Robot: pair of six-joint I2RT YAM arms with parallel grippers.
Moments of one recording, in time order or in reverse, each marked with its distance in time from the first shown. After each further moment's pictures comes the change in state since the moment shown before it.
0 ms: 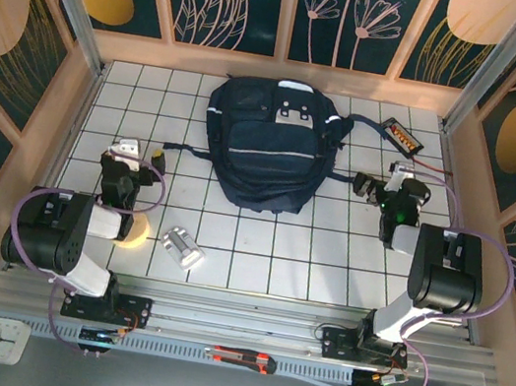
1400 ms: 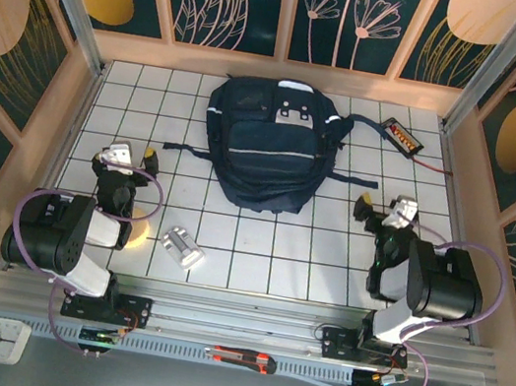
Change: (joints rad) left arm 0.000 0.000 -0.067 0.175 -0.095 -0.013; right arm 0.019 -0.060 -0.410 0.678 0.157 0.008
